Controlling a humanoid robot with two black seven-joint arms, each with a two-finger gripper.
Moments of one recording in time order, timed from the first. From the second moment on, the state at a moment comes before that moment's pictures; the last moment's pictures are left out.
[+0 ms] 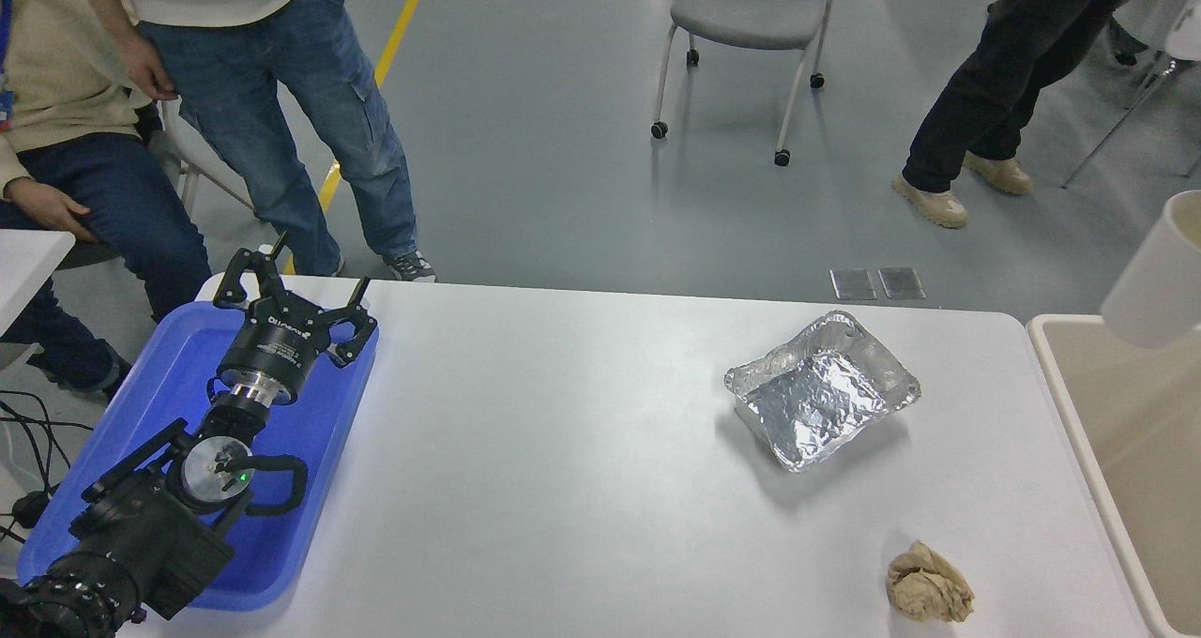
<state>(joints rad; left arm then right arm) -0.59 0.22 -0.90 -0.44 -0.08 -0.64 -0.32 2.36 -0.70 -1.83 1.16 -0.42 0.79 0.33</state>
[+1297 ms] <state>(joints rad) -0.59 0.22 -0.90 -0.44 -0.08 -0.64 -0.32 0.86 -0.71 -0.72 0.16 -0.34 0.40 0.03</state>
